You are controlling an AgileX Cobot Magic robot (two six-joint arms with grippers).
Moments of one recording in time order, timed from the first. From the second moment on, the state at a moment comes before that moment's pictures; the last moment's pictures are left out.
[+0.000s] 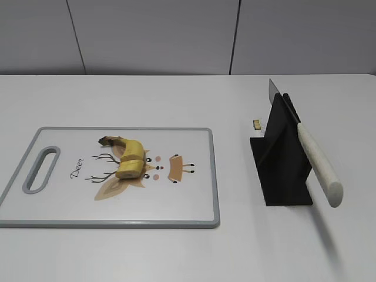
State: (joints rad) left arm 0.00 0.00 -0.48 -0.02 1.08 0.19; right arm 0.06 -0.01 -0.51 0.09 1.04 -0.07
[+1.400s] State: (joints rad) left arm 0.00 0.00 -0.48 -0.02 1.08 0.19; right arm 0.06 0.55 -0.70 0.17 1.21 0.00
